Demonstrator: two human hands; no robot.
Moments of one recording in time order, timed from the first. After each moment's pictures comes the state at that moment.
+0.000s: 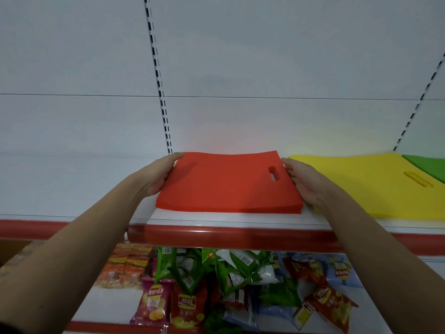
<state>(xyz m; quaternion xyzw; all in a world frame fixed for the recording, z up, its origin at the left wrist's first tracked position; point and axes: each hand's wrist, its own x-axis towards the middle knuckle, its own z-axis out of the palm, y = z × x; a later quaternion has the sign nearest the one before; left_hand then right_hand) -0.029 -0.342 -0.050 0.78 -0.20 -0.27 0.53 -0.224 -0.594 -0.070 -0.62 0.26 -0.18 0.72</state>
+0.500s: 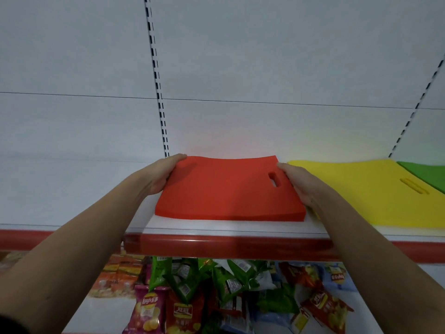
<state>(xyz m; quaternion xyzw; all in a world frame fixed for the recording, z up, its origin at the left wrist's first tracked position) -0.011 -0.357 -0.046 0.76 -0.19 -0.32 0.53 -0.205 -0.601 -0.069 -0.65 0.33 -0.16 0.67</state>
